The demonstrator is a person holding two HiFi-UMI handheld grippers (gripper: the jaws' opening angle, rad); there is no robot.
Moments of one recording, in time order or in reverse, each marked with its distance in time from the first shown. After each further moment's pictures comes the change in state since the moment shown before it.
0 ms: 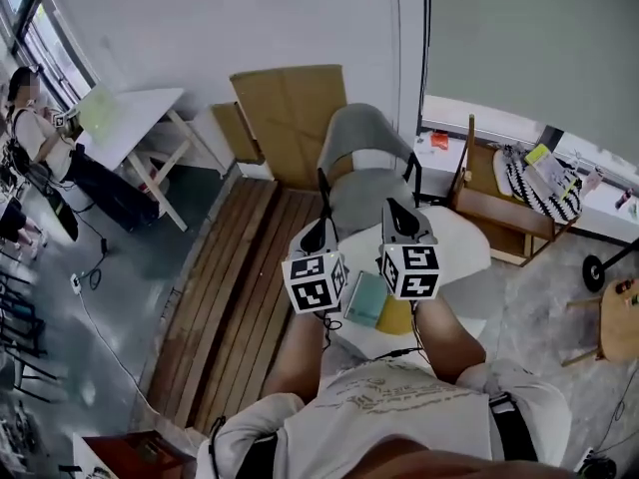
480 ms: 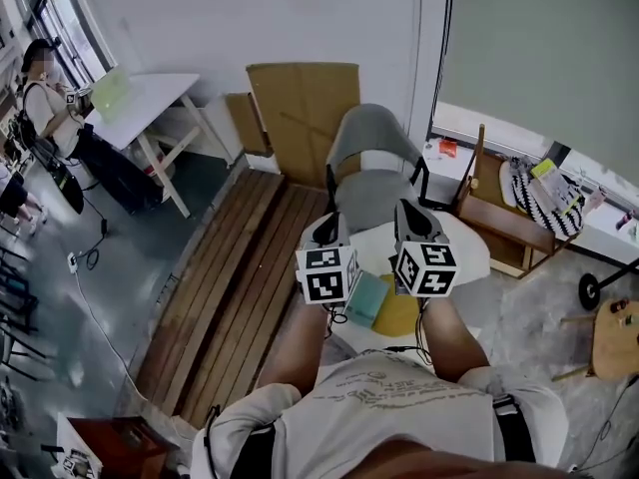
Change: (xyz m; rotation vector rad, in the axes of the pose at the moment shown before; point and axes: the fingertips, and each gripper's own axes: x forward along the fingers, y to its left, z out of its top) left arm -0.005 -0.002 -0.005 0.038 0.009 -0.006; right arm -0.005 0.002 -0.009 0.056 0.009 0.057
